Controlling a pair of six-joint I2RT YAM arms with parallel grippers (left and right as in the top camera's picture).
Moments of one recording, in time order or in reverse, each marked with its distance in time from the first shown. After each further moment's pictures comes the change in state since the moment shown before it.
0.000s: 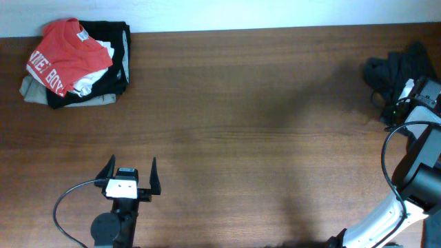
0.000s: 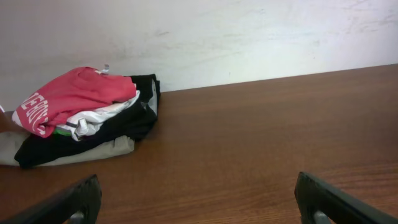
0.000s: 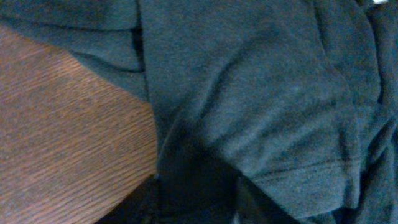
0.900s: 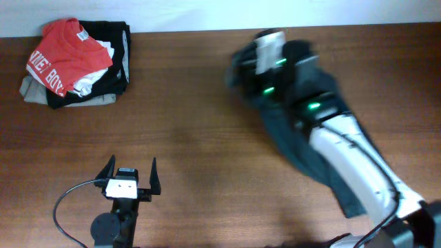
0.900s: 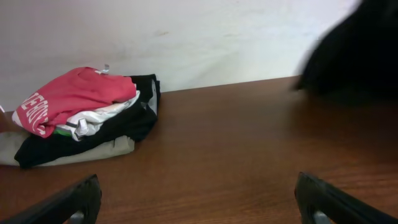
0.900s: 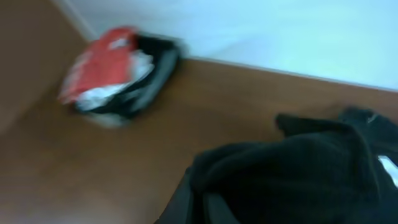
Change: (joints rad) left arm 0.000 0.000 0.000 0.000 0.000 0.000; right arm 1.030 -0.515 0.008 0.027 -0.333 0.355
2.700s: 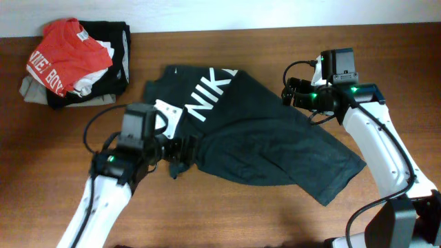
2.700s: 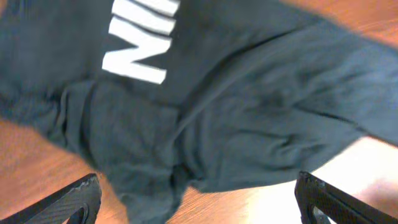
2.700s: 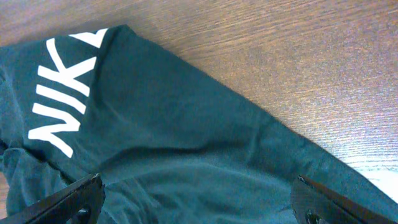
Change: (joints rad) left arm -0.264 1.228 0.922 -0.544 0.187 -0.092; right arm -0.381 0.040 0.006 -0.516 0.115 0.128
